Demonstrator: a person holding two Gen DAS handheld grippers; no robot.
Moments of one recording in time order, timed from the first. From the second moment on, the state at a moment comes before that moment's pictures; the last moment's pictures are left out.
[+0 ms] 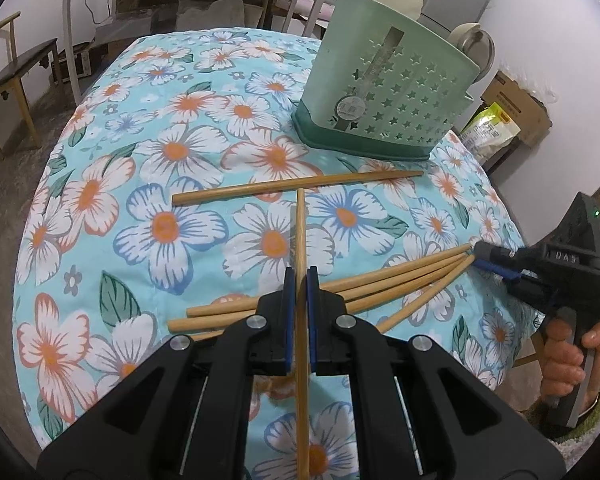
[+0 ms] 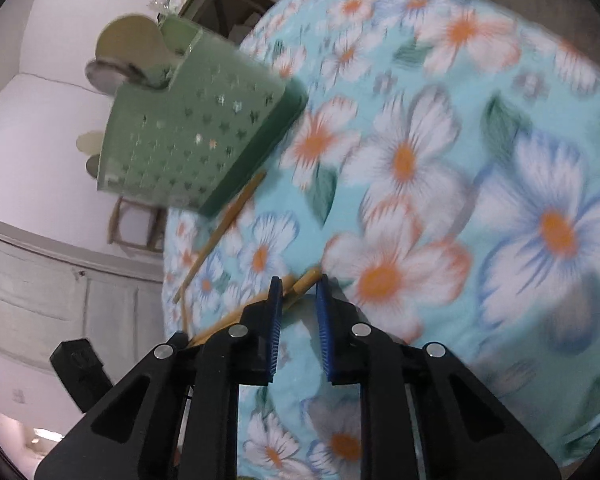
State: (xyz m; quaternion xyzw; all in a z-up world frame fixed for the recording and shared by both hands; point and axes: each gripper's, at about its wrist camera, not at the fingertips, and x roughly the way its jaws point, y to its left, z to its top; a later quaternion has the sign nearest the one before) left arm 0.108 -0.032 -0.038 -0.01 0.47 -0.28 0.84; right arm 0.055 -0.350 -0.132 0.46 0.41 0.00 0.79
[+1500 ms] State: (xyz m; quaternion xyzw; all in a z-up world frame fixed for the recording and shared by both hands) left arm 0.175 -0.068 -0.049 0.02 0.55 -0.24 0.80; right arm 0.125 -0.367 -0.121 0.25 0.44 -0.06 0.86
